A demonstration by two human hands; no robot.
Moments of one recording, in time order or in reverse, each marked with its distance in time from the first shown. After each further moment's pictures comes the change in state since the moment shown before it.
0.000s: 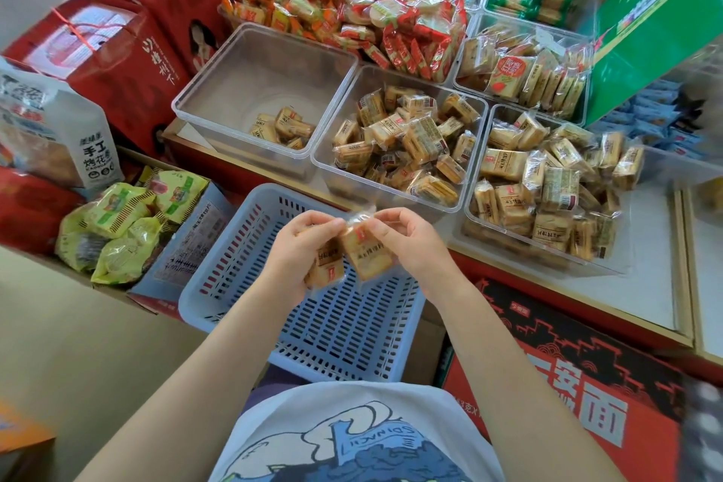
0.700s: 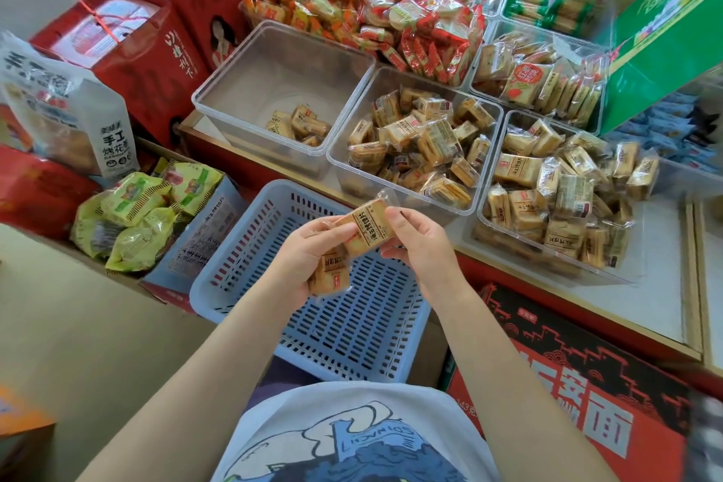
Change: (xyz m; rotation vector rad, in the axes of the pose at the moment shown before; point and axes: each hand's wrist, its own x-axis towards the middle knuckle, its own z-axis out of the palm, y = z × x) left_hand -0.008 -0.005 -0.018 -0.049 -0.142 -0.085; right_hand -0.005 0.000 0.019 0.129 0.051 -0.060
